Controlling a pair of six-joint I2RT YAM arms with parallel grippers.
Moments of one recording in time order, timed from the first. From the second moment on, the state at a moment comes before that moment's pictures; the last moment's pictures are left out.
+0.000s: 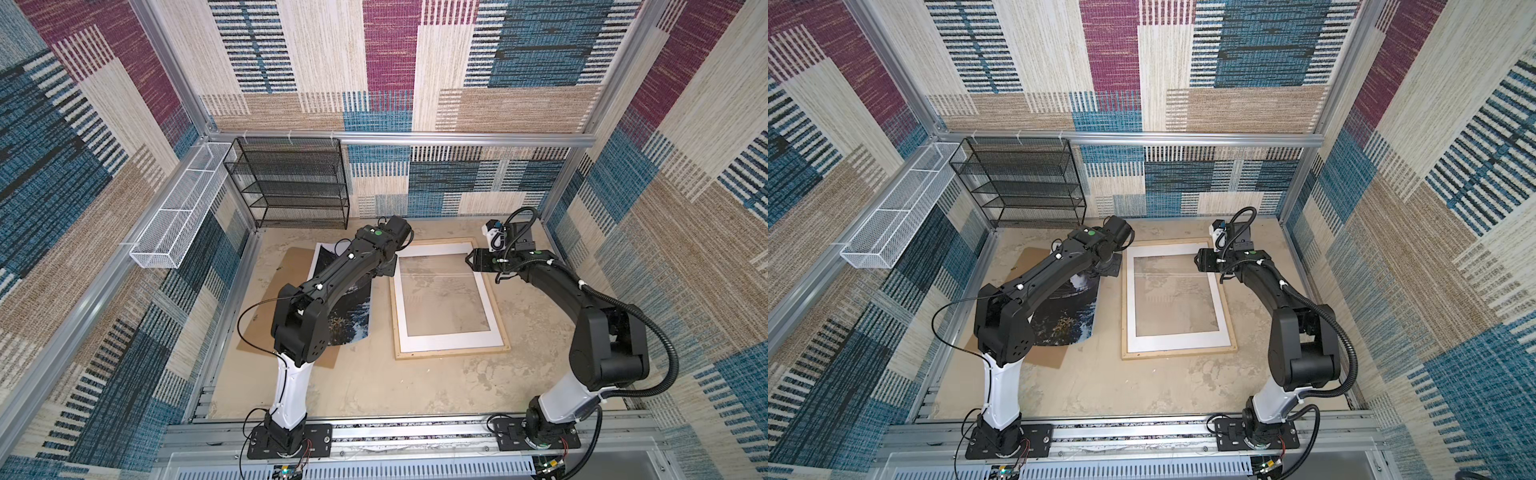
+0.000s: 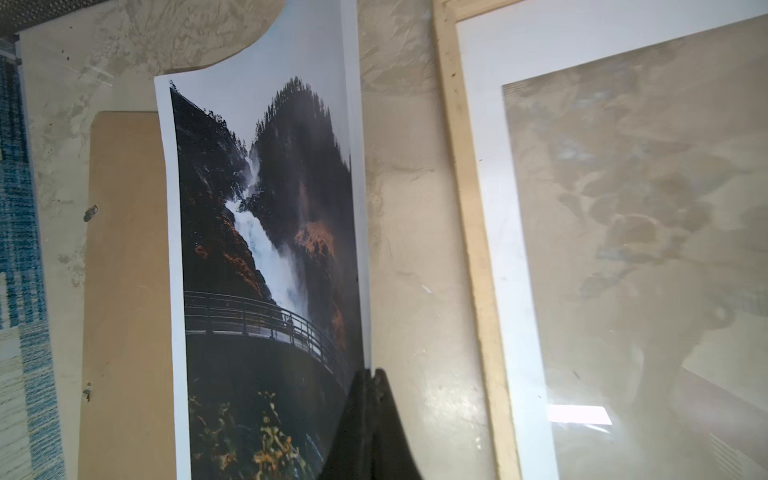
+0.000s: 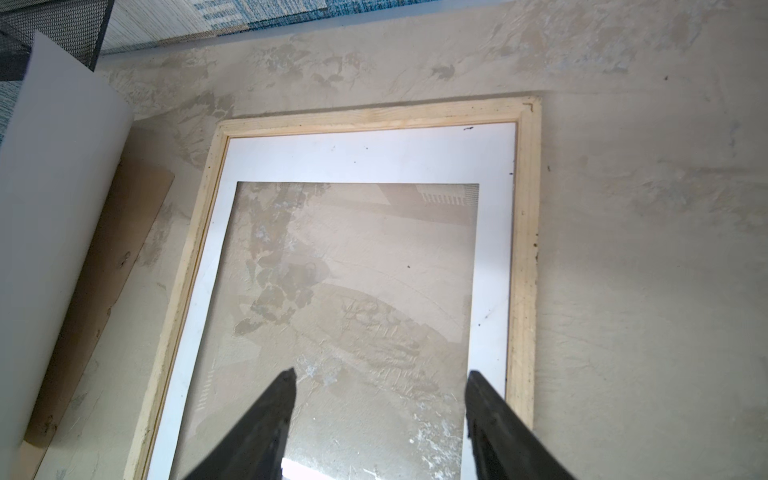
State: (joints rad) left arm -0.61 2.05 1.97 -1.14 -0.37 -0.37; right arm 0.08 1.65 1.22 -0.40 -0.31 0.12
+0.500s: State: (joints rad) left arm -0.65 2.06 2.47 -1.29 -0.04 -0.36; right arm 0.06 1.69 1.15 -0.32 -0.40 0.16
